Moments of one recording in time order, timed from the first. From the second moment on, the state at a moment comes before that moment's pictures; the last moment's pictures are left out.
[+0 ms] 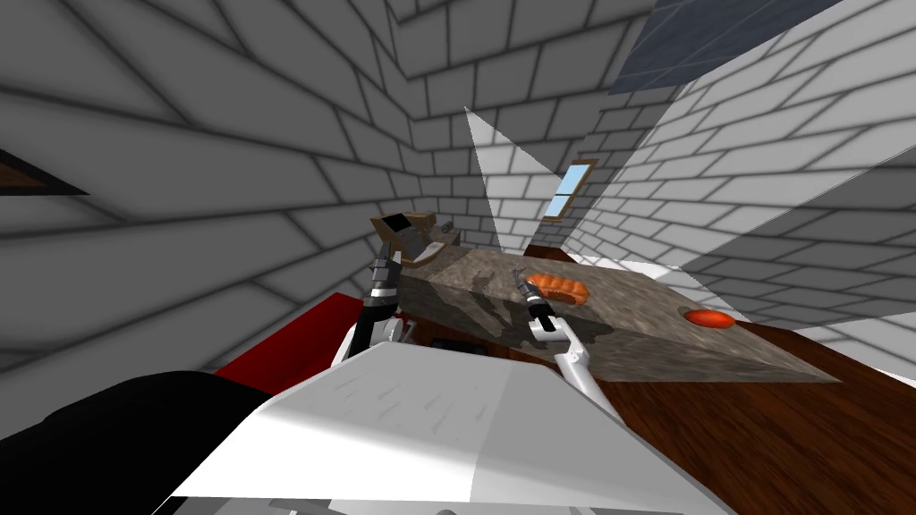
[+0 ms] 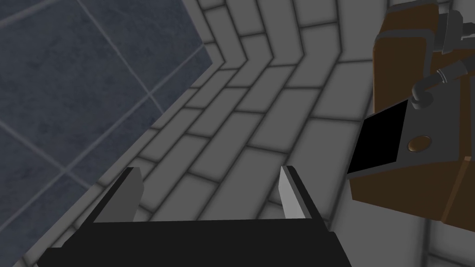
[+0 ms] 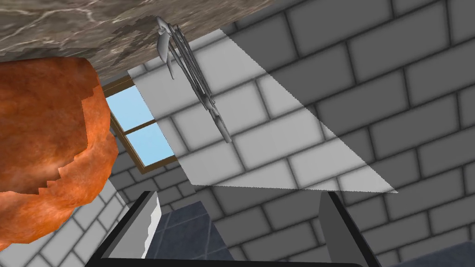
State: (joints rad) left arm 0.52 0.00 -0.02 -2.35 -0.08 -0.37 -0.11; right arm 0.12 -0.39 -0.04 -1.58 0.35 -0.04 0.48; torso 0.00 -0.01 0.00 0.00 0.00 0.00
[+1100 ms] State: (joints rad) left arm 0.52 0.00 -0.02 -2.35 -0.08 -0.37 -0.11; right arm 0.04 -0.55 -0.03 -1.37 0.47 0.09 0.50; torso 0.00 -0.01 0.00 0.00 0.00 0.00
